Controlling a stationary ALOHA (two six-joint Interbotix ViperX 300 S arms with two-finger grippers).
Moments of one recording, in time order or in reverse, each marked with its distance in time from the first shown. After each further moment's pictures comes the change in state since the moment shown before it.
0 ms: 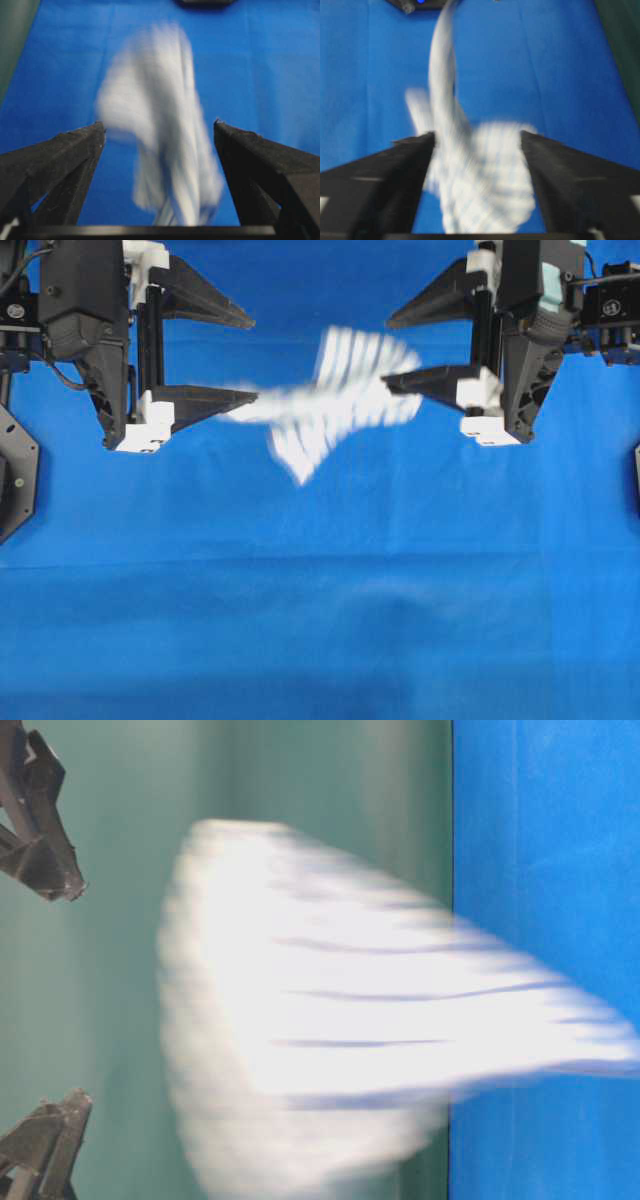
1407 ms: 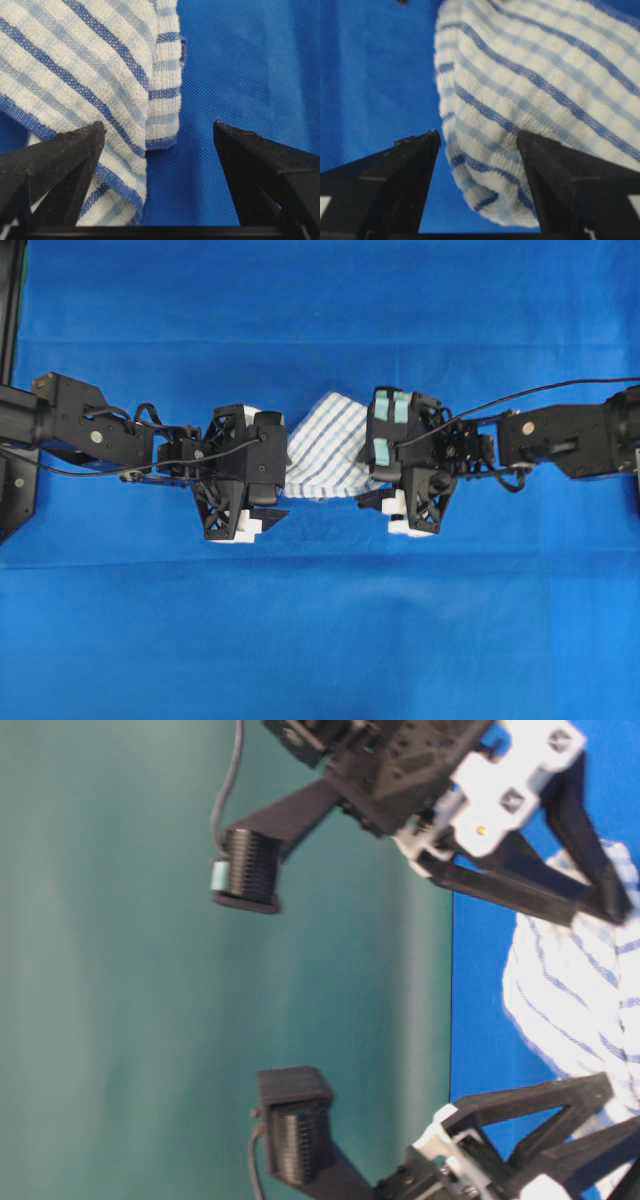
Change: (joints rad) left arm -0.129 0.650 0.193 -0.003 -0.393 -0.014; right arm 0.086 0.535 0.268 0.021 -0.476 0.103
